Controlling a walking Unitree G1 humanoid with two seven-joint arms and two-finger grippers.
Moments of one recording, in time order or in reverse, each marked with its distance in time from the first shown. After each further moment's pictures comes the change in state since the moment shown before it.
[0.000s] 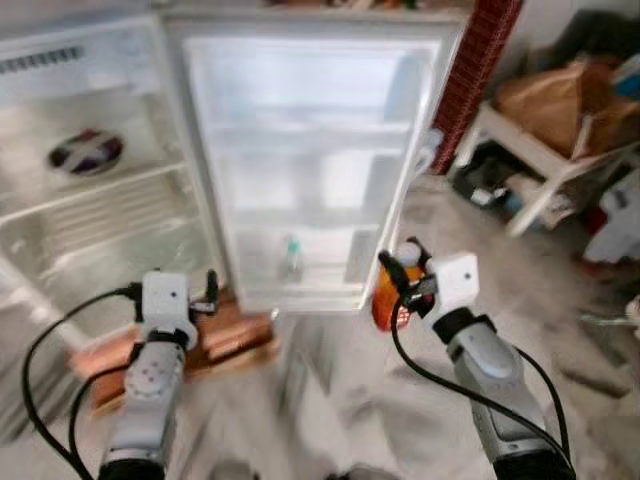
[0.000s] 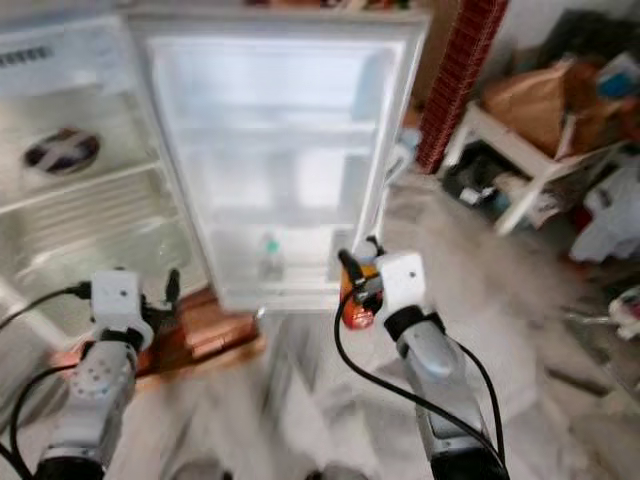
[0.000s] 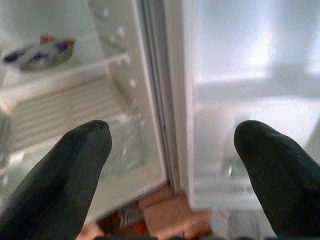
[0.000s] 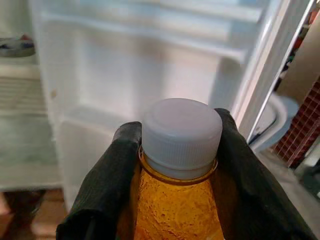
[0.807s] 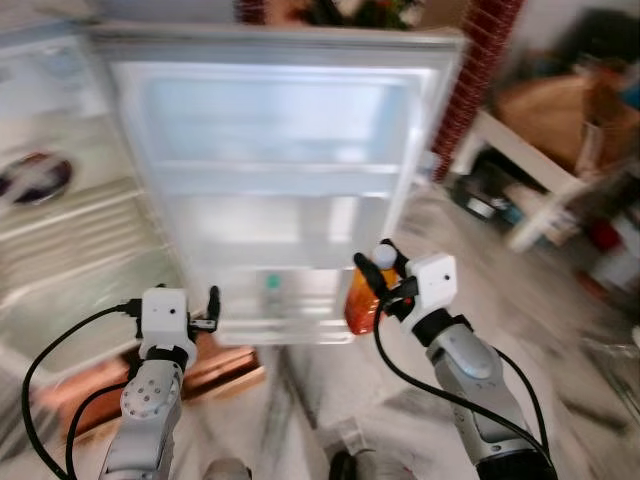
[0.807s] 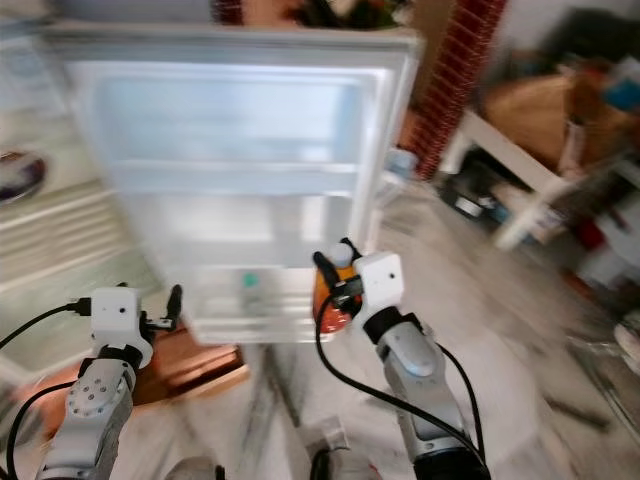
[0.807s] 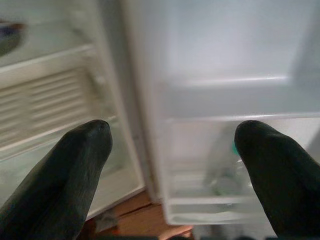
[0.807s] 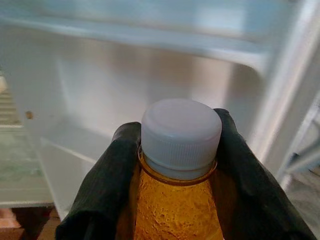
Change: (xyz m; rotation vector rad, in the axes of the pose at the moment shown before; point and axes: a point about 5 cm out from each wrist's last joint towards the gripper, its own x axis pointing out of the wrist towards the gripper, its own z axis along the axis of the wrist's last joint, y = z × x) left arm -0.022 -0.003 -0.017 -0.030 0.046 -0.064; right arm 0.004 0.017 0.000 0.064 -0.018 0.067
